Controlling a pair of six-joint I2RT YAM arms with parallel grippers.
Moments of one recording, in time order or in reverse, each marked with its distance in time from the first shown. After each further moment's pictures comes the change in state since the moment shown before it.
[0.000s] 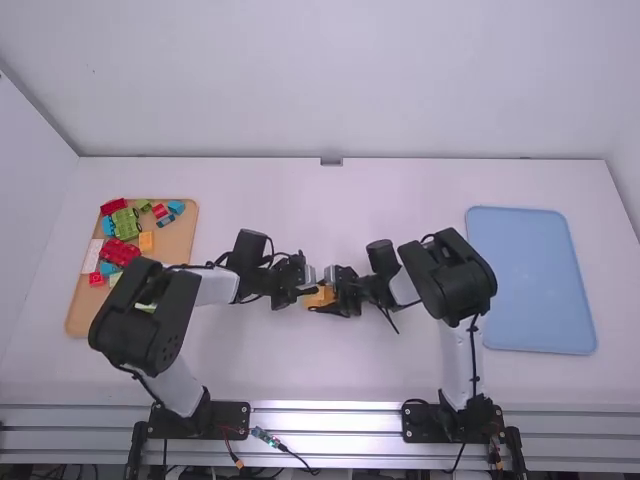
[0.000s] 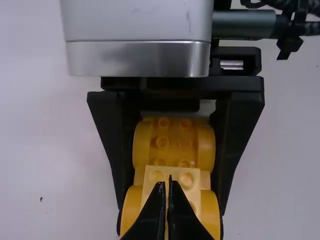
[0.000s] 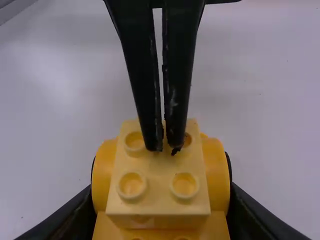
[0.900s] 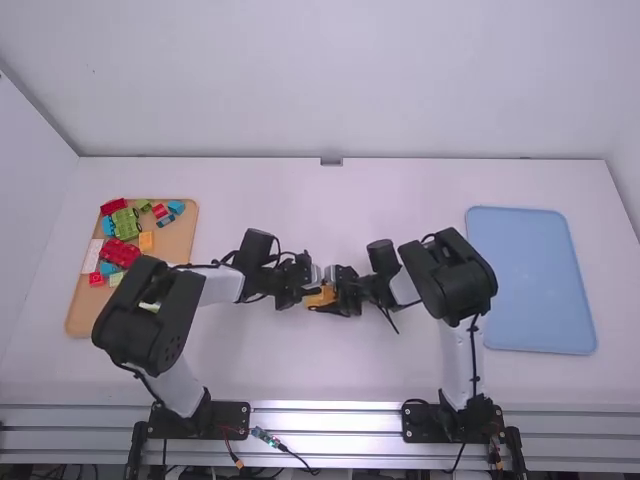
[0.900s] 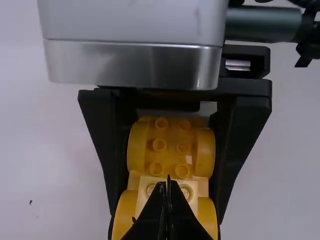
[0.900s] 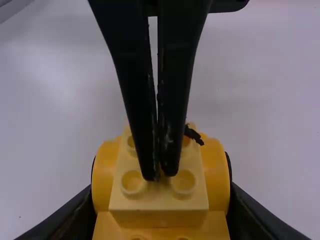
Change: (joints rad) left arm -0.039 0.010 0.024 -0.027 -0.067 -0.043; right arm -0.001 0.000 0.000 0.000 0.002 0.001
